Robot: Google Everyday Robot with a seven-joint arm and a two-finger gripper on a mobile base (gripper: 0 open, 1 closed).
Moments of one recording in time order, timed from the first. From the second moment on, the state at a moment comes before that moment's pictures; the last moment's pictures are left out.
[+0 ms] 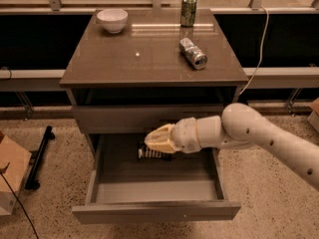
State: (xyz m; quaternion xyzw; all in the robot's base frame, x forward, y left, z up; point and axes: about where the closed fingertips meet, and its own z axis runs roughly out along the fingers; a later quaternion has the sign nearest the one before) arm 0.533 0.010 0.705 -0.55 0.63 0.36 0.43
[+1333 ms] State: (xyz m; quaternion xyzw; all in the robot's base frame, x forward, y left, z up) arm 0.599 -0.004 0.952 -0.55 0.63 0.12 0.53
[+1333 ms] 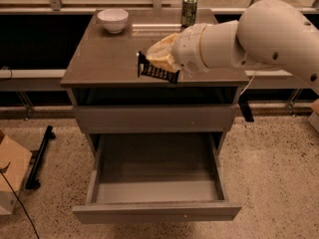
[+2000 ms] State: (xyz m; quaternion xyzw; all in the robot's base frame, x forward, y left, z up) arm 0.657 -0.017 0.986 -0.50 0.65 0.04 0.58
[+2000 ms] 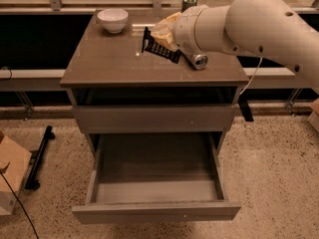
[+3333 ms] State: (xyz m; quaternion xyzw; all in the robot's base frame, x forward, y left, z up) arm 0.729 -0.008 0.936 -0.44 0.68 0.06 0.58
